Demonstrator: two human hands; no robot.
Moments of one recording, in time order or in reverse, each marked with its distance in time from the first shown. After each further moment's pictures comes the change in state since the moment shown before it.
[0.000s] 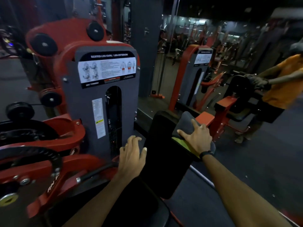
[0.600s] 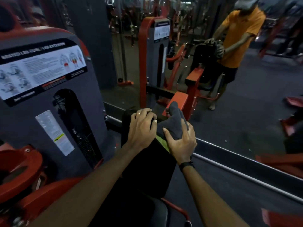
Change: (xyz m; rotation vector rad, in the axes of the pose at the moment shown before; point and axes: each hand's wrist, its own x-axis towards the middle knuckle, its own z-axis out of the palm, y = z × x) left_hand 0.150 0.087 0.082 -0.049 -0.052 0.501; right_hand -0.017 0.013 0.068 0.309 0.658 0.177
